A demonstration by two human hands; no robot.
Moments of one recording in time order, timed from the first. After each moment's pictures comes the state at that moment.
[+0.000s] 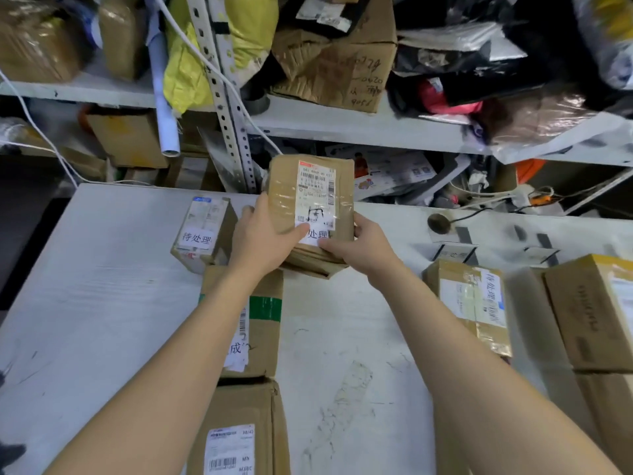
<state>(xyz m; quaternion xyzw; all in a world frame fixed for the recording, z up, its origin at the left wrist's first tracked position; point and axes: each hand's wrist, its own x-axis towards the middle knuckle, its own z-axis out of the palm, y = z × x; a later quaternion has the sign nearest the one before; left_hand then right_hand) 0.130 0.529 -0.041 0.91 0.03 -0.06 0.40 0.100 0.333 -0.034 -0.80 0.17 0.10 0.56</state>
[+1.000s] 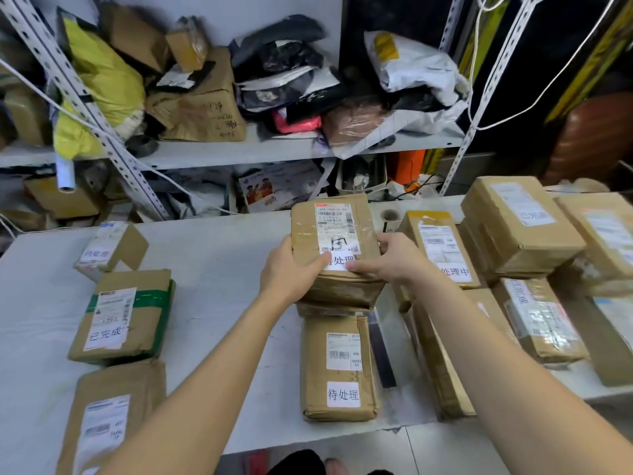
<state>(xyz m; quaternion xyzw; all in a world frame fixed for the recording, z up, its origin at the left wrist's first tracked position) -0.067 0.235 0.006 0.88 -0.01 -0.11 0.47 -0.107 0.027 0.039 -0.87 0.17 0.09 0.46</state>
